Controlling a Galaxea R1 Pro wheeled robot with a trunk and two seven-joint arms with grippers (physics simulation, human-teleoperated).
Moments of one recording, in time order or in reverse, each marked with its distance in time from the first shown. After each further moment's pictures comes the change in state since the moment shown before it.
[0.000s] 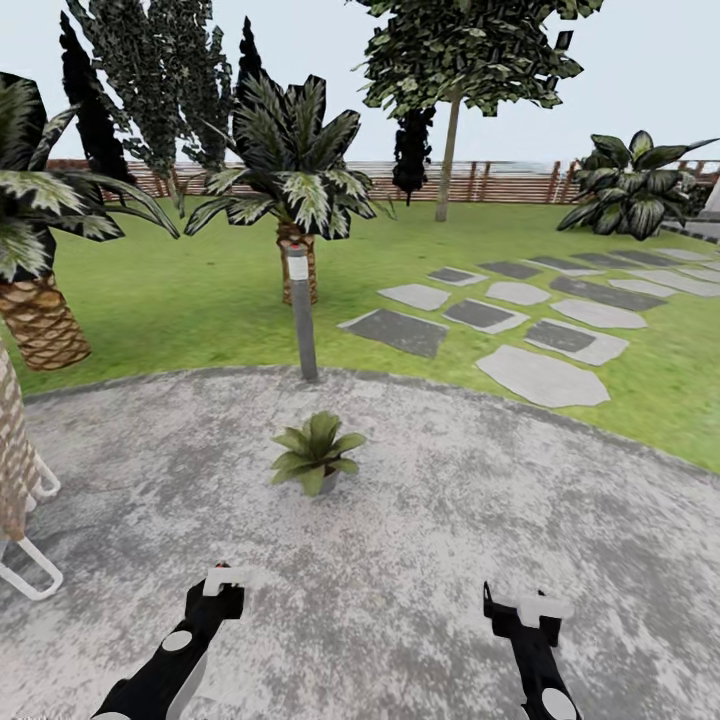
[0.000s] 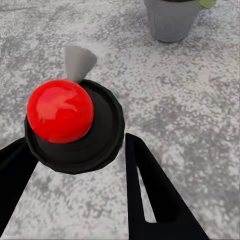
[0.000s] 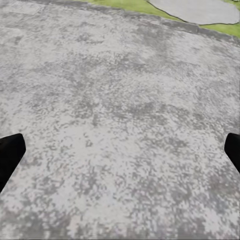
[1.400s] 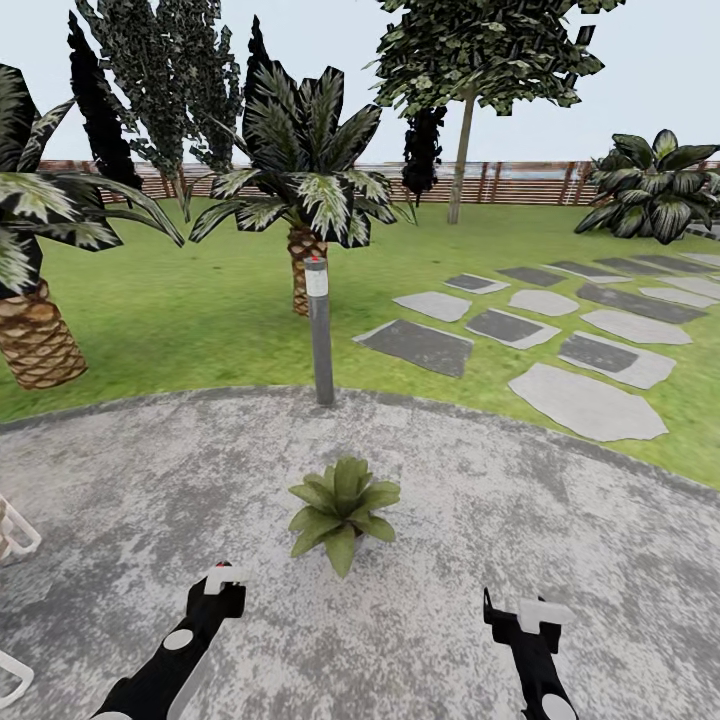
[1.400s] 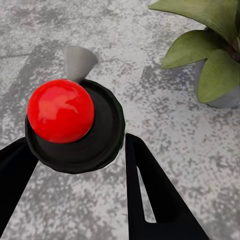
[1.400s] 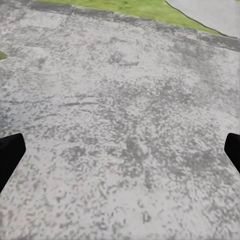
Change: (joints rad) left arm 0.000 -0.001 -0.005 -0.006 -0.006 0.000 -0.001; right arm 0.000 0.001 0.000 0.026 -0.001 0.000 -0.002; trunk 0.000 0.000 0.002
